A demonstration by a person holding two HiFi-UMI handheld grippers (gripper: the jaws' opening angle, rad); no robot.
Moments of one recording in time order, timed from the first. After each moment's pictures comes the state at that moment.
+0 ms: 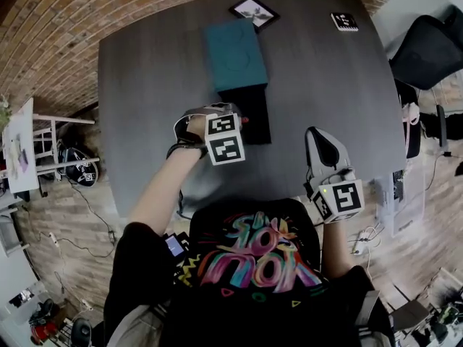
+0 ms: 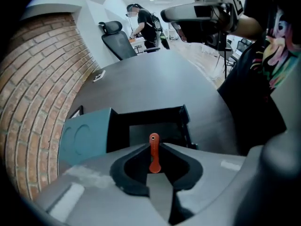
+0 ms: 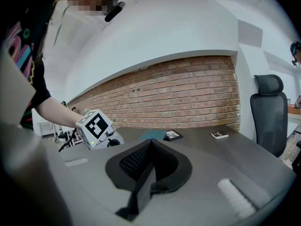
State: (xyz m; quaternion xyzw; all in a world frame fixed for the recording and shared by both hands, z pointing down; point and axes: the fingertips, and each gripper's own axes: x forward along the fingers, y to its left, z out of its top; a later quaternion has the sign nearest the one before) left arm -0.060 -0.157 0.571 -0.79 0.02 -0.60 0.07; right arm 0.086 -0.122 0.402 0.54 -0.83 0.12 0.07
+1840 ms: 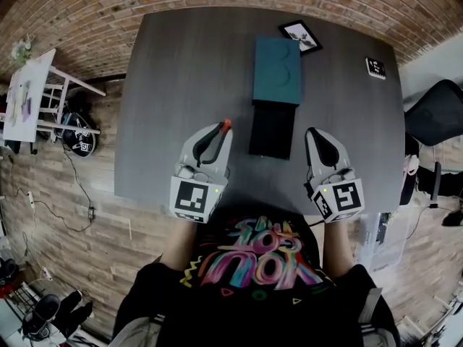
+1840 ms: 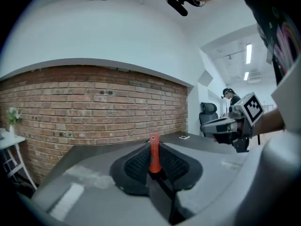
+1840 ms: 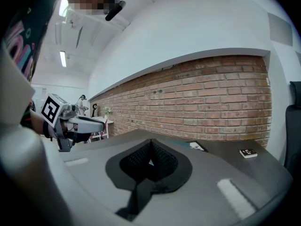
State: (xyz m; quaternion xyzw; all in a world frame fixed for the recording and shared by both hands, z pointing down) left arm -0.179 -0.137 0.379 -0.84 0.54 -0.09 -0.06; right arm -0.001 -0.162 0.371 0.43 -0.90 0.06 0.09
